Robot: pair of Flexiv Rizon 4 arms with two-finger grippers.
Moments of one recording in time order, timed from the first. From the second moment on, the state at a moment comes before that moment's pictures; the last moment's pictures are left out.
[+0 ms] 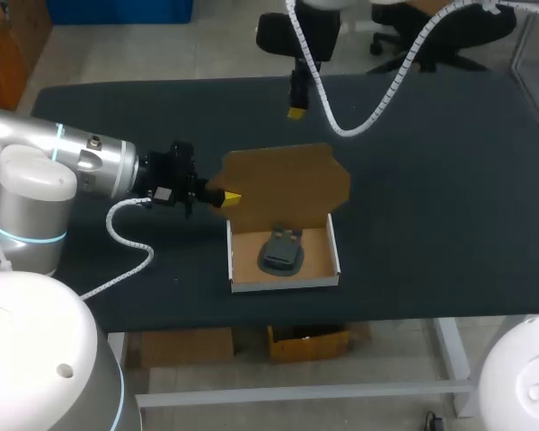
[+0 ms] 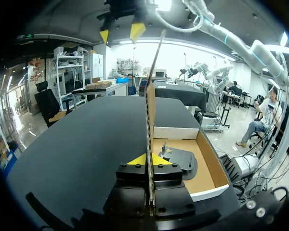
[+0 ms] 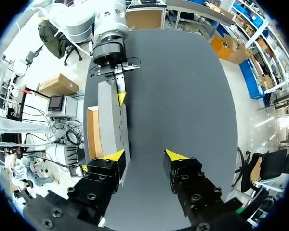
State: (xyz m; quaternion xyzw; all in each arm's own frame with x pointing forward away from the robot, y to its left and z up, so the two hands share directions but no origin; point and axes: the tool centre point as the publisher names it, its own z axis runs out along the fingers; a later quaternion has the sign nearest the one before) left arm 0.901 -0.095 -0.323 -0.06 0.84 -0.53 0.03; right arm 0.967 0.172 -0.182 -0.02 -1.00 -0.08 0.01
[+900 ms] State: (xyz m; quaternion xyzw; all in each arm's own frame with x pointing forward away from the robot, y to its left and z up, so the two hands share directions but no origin) left arm 0.901 -0.095 -0.323 -0.06 0.85 -0.53 0.03; right arm 0.948 0.195 -0.219 0.01 -1.00 -0.04 0.04
